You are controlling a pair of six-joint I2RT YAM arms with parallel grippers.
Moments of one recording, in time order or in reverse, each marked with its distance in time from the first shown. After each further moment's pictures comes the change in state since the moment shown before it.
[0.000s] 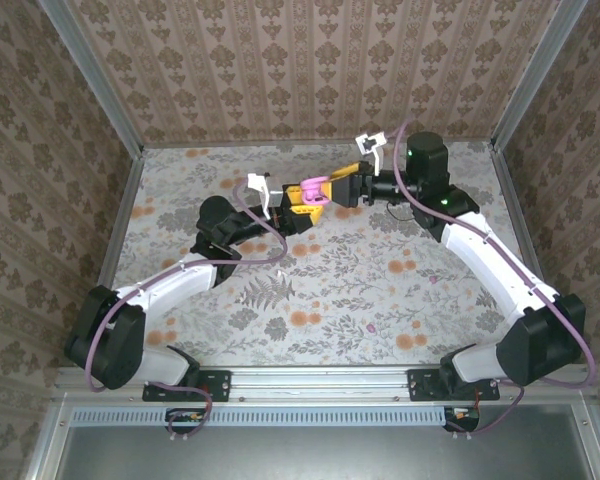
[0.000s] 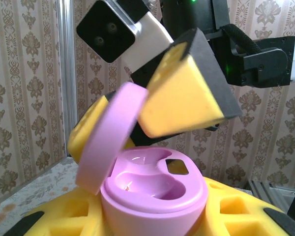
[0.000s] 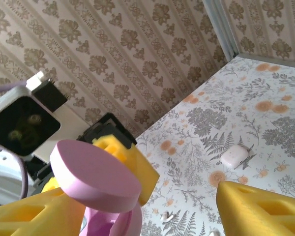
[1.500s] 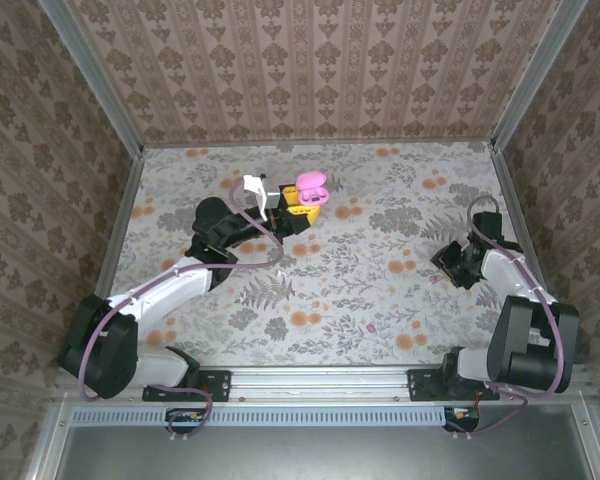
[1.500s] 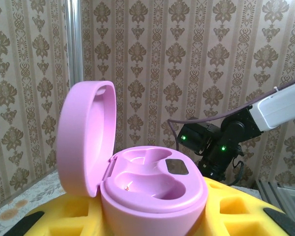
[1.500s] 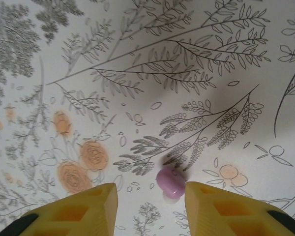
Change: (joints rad) left arm 0.000 -0.055 -0.015 -0.061 -0.034 0.034; right arm -0.597 -0.055 -0.556 -0.483 0.604 0.237
